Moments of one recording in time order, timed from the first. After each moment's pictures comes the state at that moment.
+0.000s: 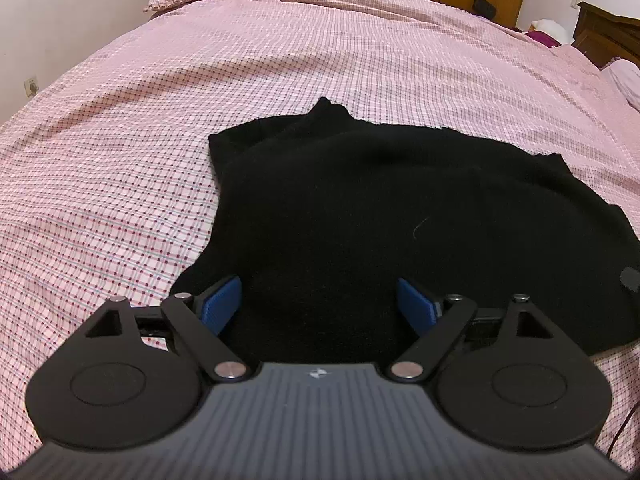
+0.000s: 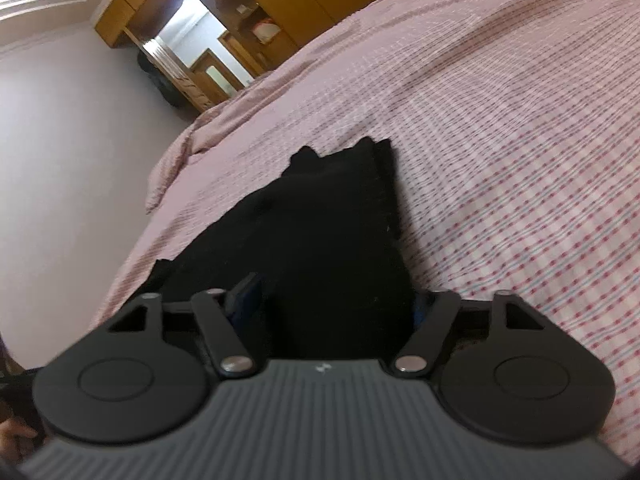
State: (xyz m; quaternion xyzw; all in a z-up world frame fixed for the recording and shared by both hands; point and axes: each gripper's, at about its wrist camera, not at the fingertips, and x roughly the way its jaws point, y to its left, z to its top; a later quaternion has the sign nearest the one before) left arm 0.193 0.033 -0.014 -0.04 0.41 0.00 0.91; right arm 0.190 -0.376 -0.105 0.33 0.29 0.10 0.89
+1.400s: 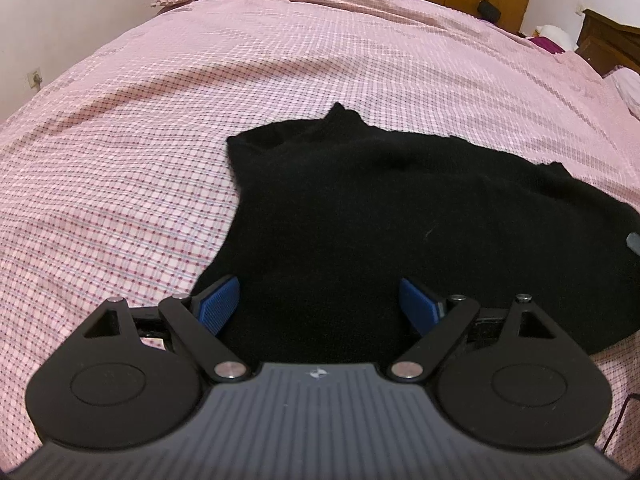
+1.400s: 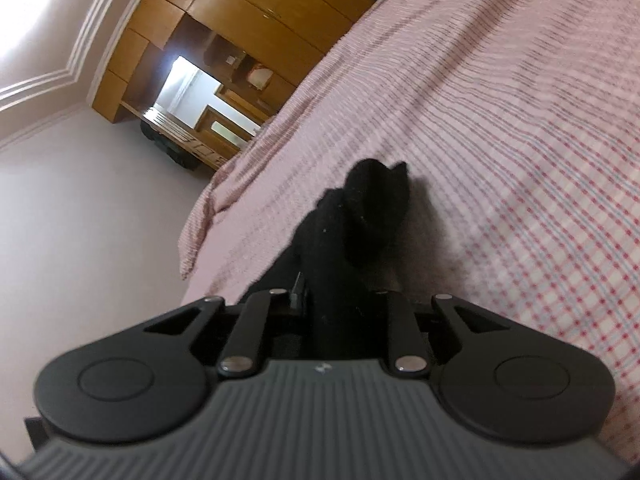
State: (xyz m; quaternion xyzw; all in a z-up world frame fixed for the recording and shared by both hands) left arm 0.187 0.051 -0.006 -0.06 0.41 0.01 0.91; right arm 0.214 -0.372 -0.085 0.43 0.22 0.10 0.87
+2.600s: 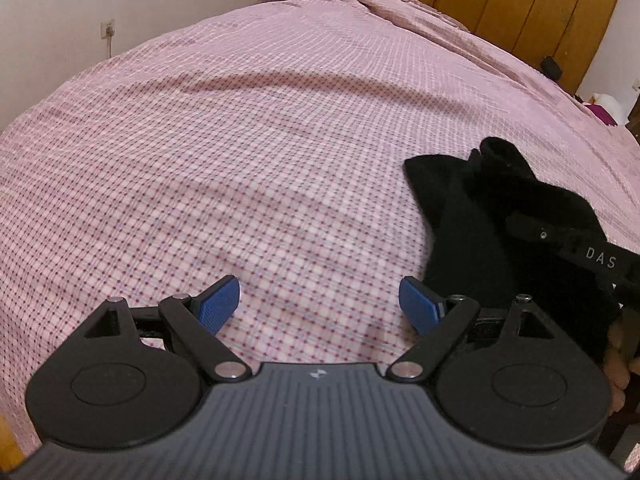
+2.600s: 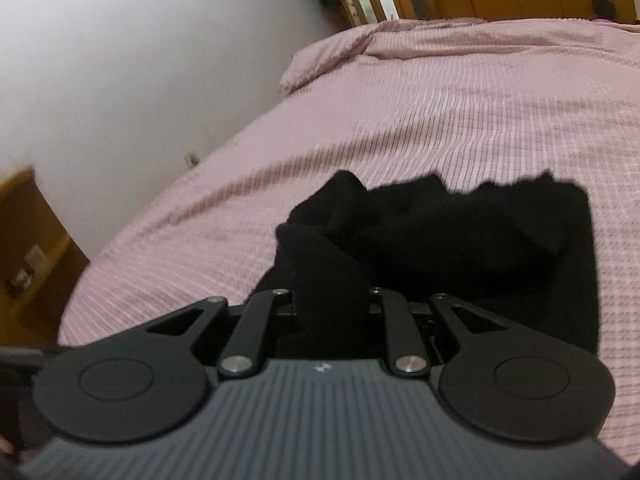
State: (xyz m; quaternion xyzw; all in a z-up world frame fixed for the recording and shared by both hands) left arm 0.148 0.183 -0.003 -0.14 0.40 0.08 0.90; right arm 0.290 -0.090 -0.034 0.10 0.31 0.28 0.90
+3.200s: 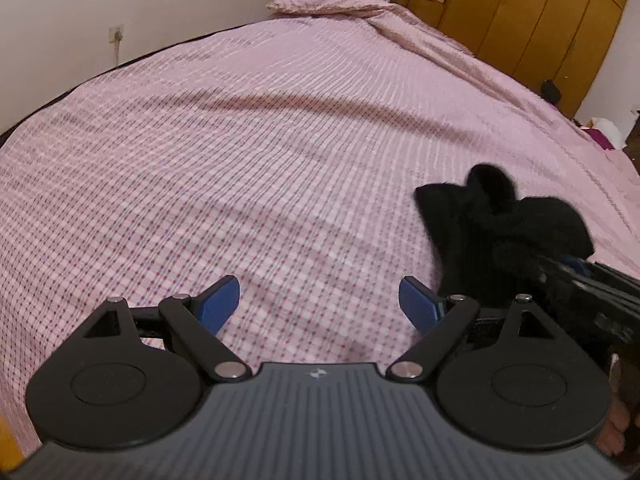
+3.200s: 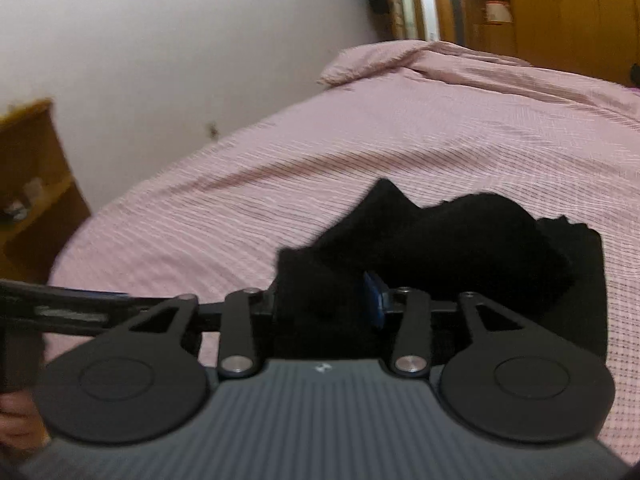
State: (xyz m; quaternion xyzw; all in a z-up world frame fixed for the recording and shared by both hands) left arm 0.140 0.198 0.012 -0.16 0.37 0.08 0.91; right arm 0.249 -0.054 -0.008 0.02 0.27 0.33 0.90
